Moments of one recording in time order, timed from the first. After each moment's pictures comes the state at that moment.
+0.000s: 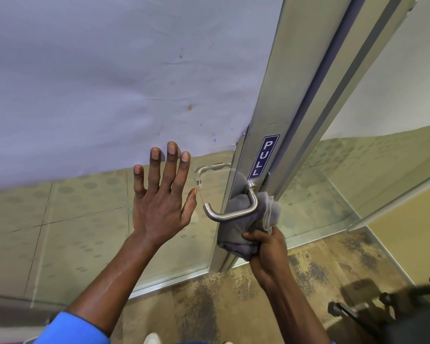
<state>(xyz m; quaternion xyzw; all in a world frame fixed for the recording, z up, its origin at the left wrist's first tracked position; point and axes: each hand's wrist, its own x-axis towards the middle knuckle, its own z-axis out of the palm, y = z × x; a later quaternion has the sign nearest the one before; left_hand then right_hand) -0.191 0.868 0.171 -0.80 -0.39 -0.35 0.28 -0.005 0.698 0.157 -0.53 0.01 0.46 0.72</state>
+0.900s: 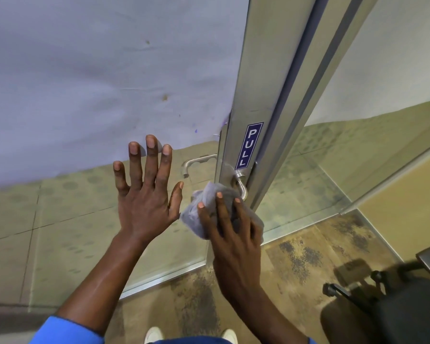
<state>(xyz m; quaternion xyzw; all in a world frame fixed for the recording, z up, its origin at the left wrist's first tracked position) -0.191 0.867 0.173 -0.81 -0.39 -0.36 0.25 -0.058 0.679 0.152 -0.78 -0.59 -0.16 0.16</state>
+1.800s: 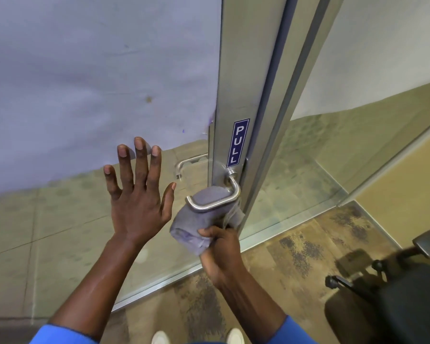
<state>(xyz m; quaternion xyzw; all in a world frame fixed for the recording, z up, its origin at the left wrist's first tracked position) -0.193 0.864 0.176 -0.81 -0.39 -0.35 0.24 -0.074 0.712 0.163 -0.35 0.08 0.56 0.75</state>
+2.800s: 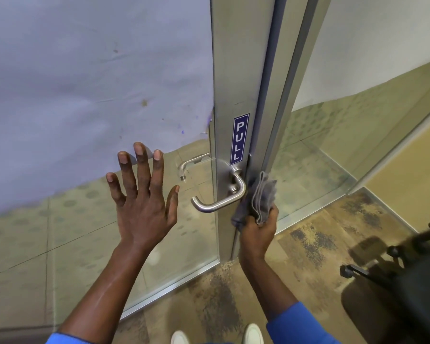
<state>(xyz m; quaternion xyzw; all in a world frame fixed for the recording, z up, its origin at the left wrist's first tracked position) -0.196 0.860 0.183 -0.83 -0.38 -0.35 0.23 -0.027 0.718 0.103 -0.65 0.00 0.16 0.74</state>
